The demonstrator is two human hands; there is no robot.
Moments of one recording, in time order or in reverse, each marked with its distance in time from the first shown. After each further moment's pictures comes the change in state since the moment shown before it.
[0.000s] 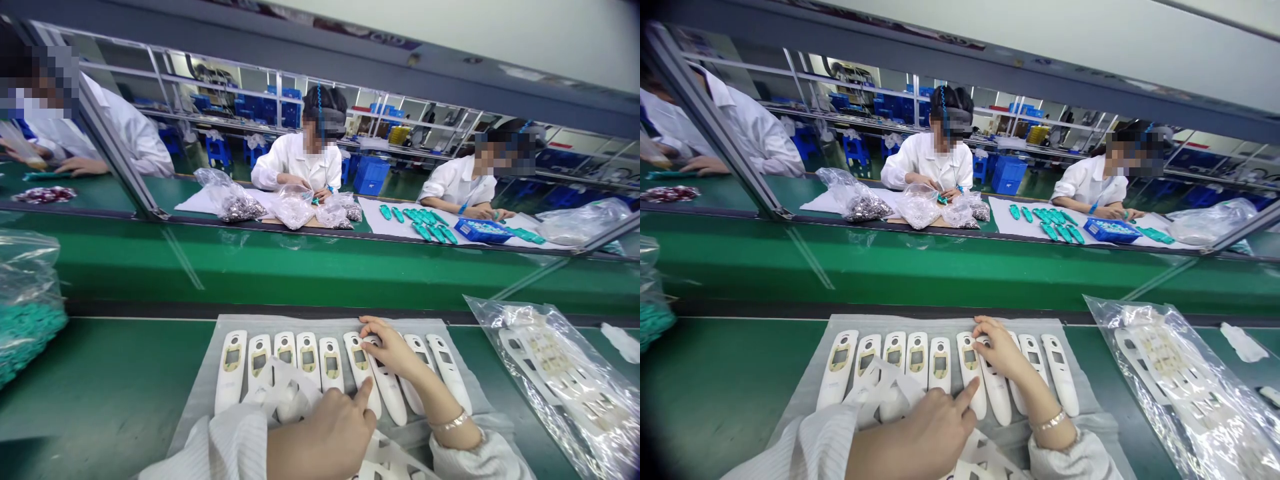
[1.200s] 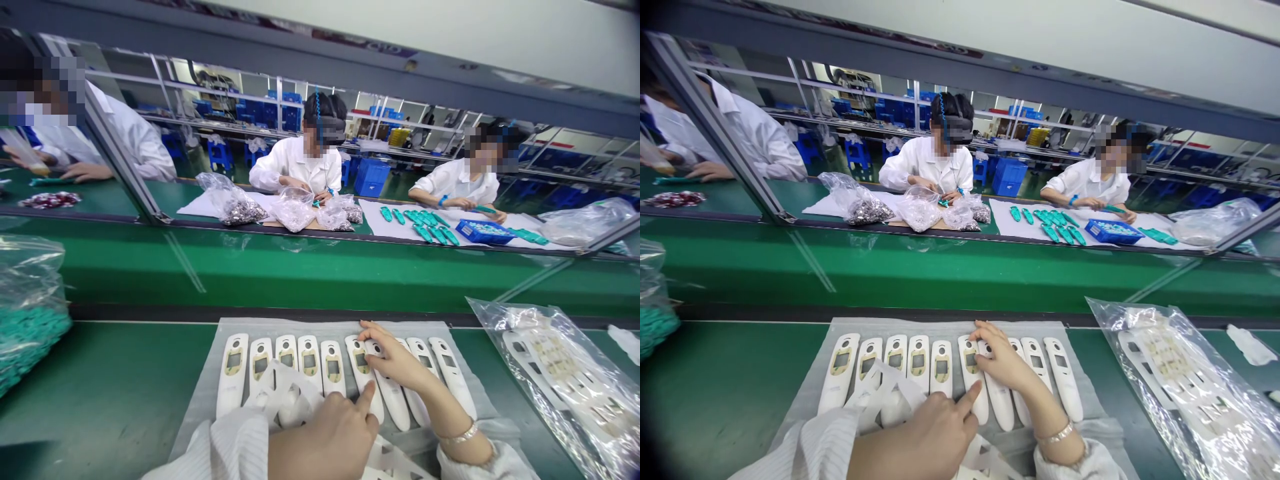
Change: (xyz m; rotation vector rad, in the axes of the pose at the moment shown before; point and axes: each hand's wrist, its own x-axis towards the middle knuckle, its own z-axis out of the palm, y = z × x) left_hand -0.001 0.001 -0.017 -0.013 -0.055 -0.013; right_hand -0.008 -0.012 -0.003 -0.039 -0.123 0.053
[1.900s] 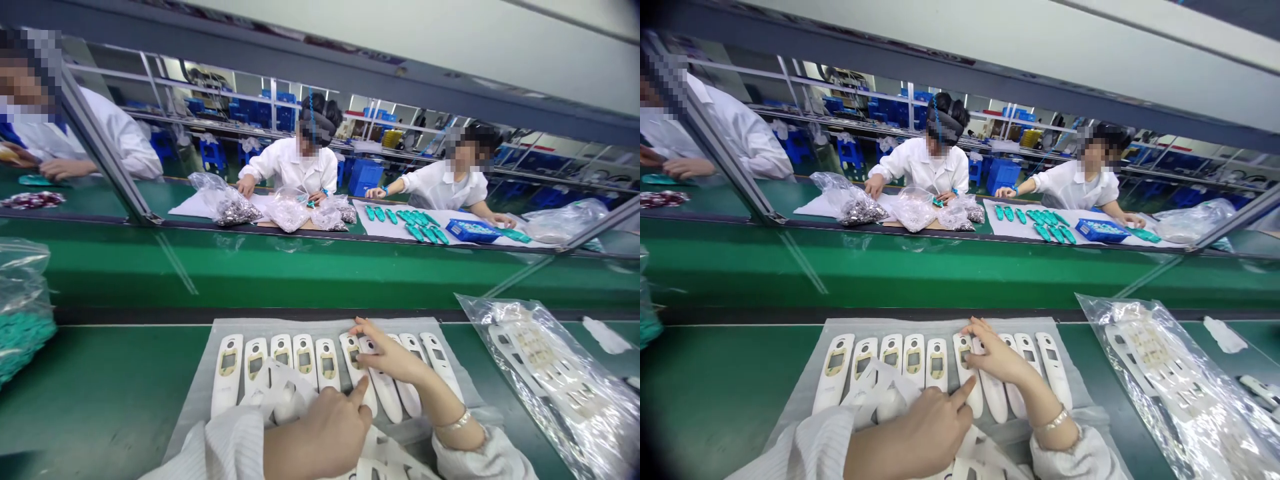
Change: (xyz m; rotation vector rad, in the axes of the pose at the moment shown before) left_hand -0.001 -0.003 0.003 -0.029 0.046 0.005; right_hand -0.011 -0.023 -0.015 0.074 -0.123 0.036
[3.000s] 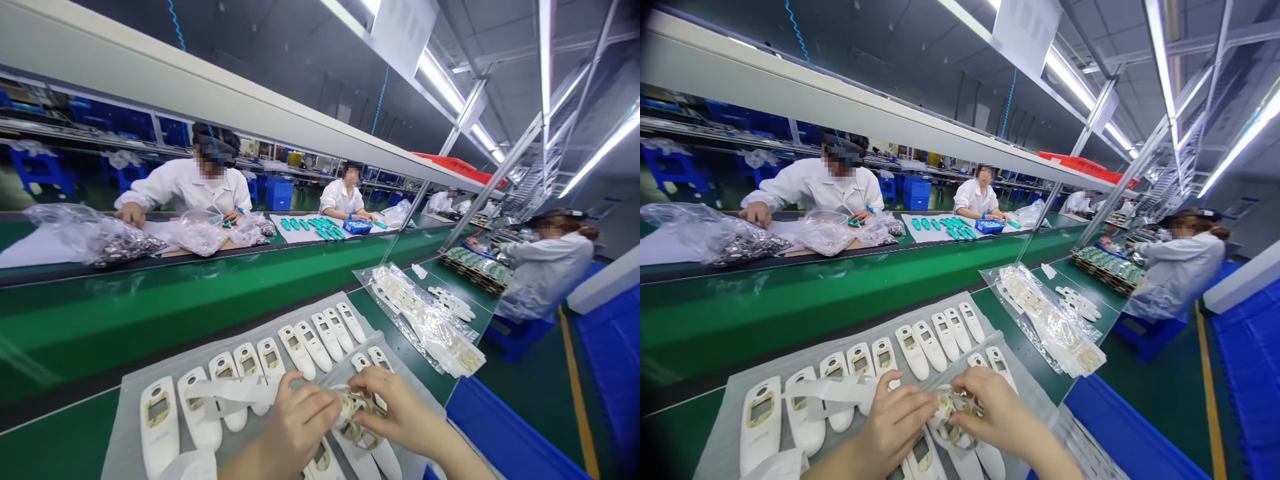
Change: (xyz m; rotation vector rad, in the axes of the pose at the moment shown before) left_hand -0.037 0.039 -0.012 -0.296 1.030 0.463; right_hand -0.196 -0.071 0.055 -0.213 0.414 0.029
